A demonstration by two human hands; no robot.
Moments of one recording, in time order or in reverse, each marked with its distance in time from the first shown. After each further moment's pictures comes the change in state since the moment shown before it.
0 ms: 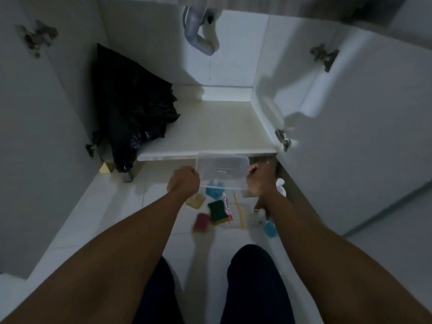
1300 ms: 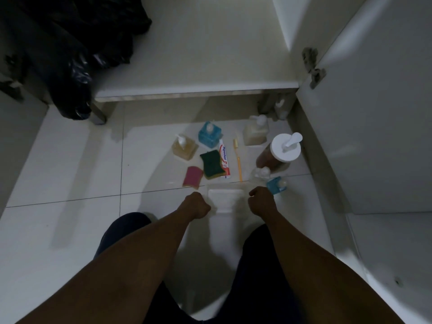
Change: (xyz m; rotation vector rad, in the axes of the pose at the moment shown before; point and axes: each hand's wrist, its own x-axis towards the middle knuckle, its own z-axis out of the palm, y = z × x) left_hand -0.015 -0.090 0.184 0.205 -0.674 -0.331; right_hand -0.019 0.174 0.101 -0.227 -0.469 0.326
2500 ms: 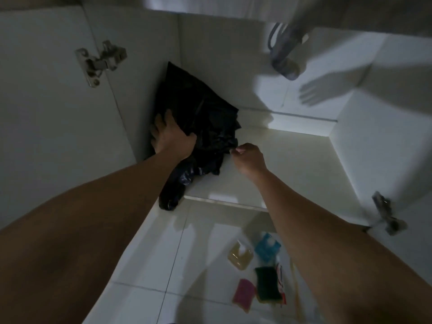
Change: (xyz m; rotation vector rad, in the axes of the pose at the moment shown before) left_hand -0.047 -0.002 -0.454 -0.325 1.158 0.123; right_hand 0.046 -0.449 -0.112 0.331 0.170 -0.620
